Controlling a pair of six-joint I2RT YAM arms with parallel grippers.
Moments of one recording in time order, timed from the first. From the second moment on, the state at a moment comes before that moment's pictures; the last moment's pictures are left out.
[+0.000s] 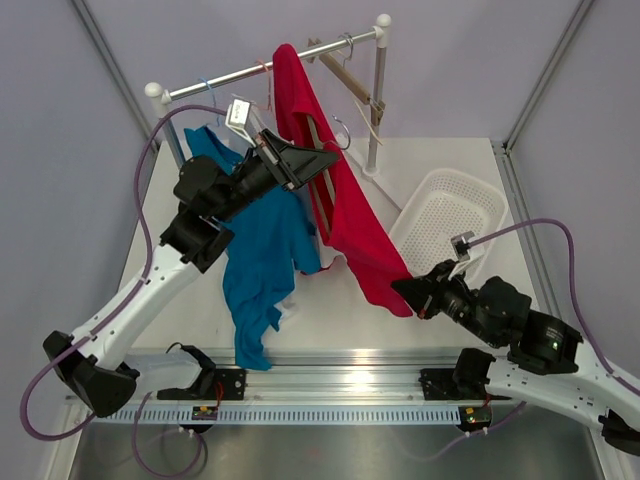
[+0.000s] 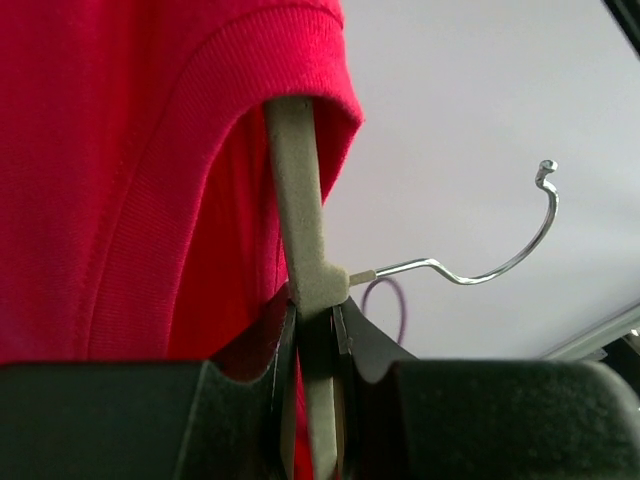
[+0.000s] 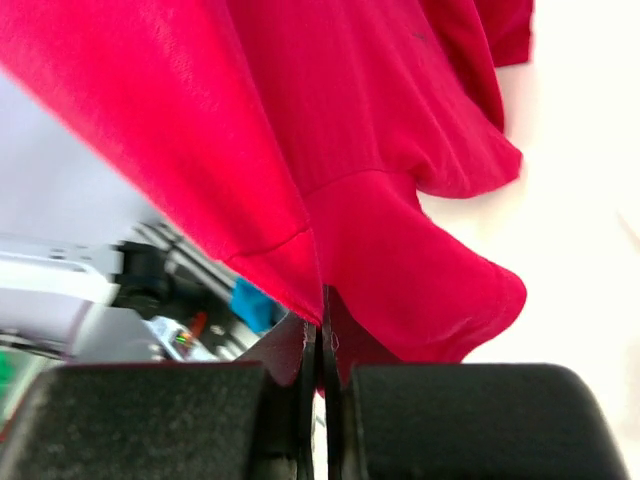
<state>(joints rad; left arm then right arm) -0.63 1.21 1.31 0.22 0.36 -1.04 1.10 0.43 0.78 -0.54 0.32 0.66</state>
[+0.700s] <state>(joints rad) -0.60 1.13 1.20 0.30 0.44 -0.97 1.11 0.37 0.89 -0.75 0.36 0.63</state>
